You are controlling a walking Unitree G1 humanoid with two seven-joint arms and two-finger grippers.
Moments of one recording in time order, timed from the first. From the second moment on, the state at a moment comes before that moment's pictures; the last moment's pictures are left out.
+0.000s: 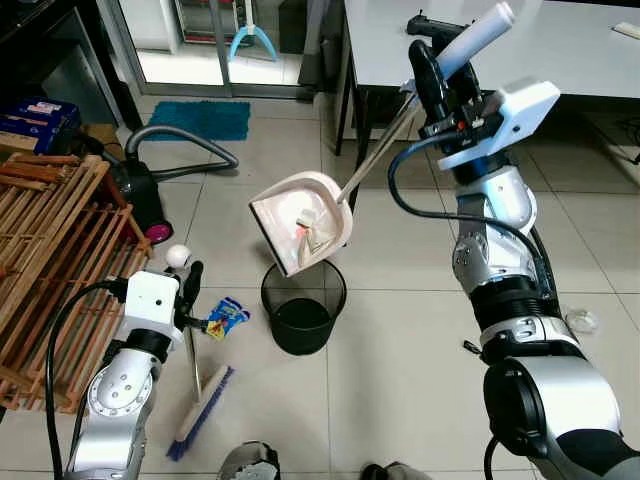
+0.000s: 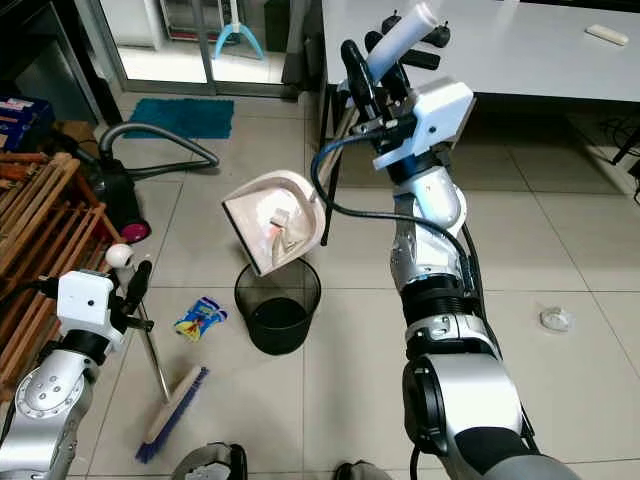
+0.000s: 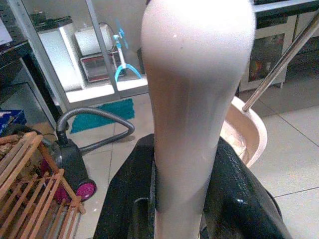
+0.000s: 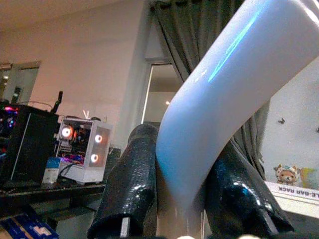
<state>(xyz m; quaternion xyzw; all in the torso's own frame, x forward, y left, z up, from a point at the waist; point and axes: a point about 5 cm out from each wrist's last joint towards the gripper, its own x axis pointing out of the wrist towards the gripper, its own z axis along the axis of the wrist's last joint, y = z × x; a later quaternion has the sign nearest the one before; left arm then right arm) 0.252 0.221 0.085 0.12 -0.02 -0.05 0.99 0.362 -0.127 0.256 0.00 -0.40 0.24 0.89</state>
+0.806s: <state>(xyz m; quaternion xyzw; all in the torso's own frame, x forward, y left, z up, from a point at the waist) 0.252 0.220 0.084 0.12 -0.02 -0.06 0.99 0.347 -0.112 0.236 -0.10 -0.41 0.30 0.85</state>
